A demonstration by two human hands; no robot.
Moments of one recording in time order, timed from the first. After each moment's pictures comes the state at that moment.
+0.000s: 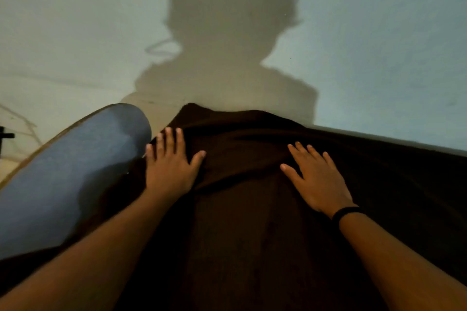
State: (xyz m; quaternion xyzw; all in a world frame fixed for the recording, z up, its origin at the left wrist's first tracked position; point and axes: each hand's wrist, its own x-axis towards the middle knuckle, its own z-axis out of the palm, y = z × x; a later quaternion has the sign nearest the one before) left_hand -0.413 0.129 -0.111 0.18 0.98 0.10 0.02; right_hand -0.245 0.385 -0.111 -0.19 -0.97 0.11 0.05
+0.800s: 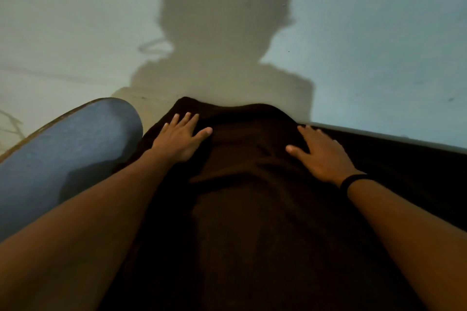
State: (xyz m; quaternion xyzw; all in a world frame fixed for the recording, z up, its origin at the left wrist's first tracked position) left_hand -0.471 0.164 -0.100 0.30 0.94 0.14 0.06; right_hand -0.267 0.417 -0.084 -0.24 -0.96 0.14 0.04
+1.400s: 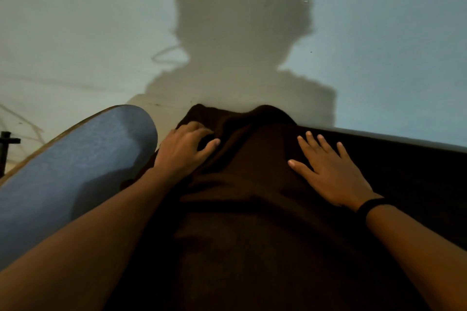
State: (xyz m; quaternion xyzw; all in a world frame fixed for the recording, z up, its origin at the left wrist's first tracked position) left_hand -0.474 0.141 -0.106 0.38 0.90 0.16 -0.12; right_hand -0.283 0.398 -0.112 -0.17 -0.98 0.08 0.01
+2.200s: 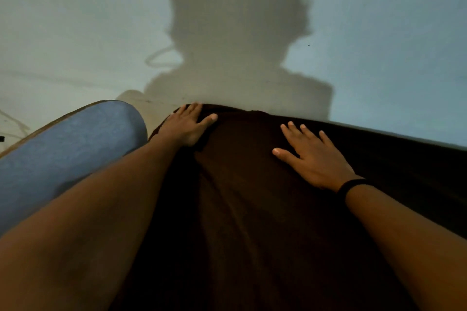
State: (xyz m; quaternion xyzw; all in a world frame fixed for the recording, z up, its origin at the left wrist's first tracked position) left_hand -0.542 0.187 -0.111 0.28 0.95 0.13 0.08; right_hand -0.314 0.401 -0.111 -0.13 -0.99 0.11 0.03
